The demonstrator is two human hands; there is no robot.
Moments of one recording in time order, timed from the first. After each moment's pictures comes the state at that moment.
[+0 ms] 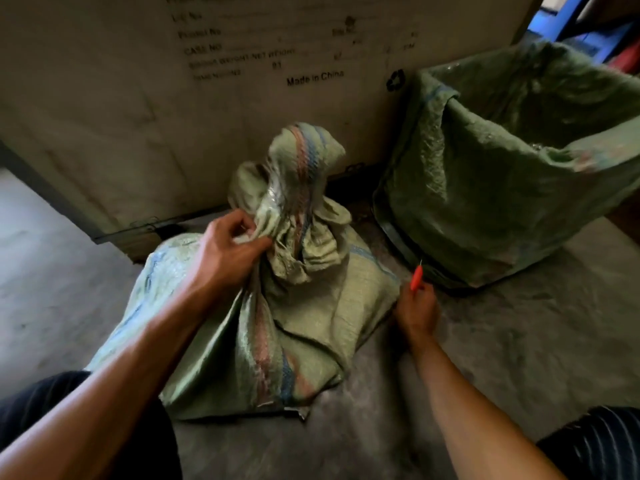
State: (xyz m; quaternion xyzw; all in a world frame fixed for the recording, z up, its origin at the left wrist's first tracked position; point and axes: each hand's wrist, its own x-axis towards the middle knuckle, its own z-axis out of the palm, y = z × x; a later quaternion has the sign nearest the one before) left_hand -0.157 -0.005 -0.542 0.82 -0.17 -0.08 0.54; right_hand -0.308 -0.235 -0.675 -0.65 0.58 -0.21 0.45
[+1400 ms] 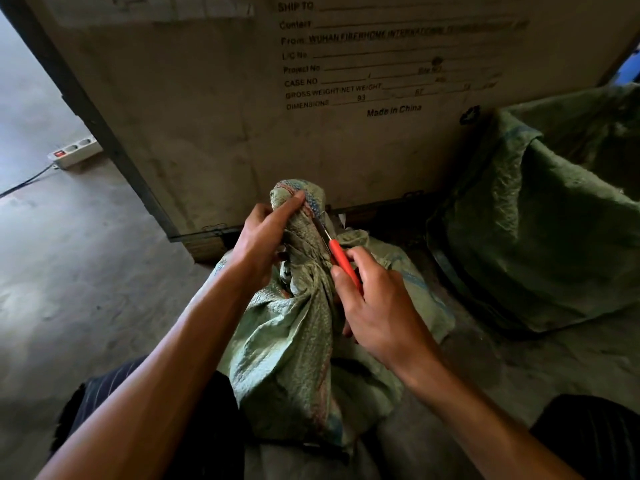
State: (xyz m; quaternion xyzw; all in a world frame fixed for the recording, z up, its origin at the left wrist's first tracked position) left_hand -0.118 0.018 -0.504 0.67 0.05 -0.20 0.71; right_hand -0.261 -0.086 -0.487 -0.88 0.09 -0.09 0.45
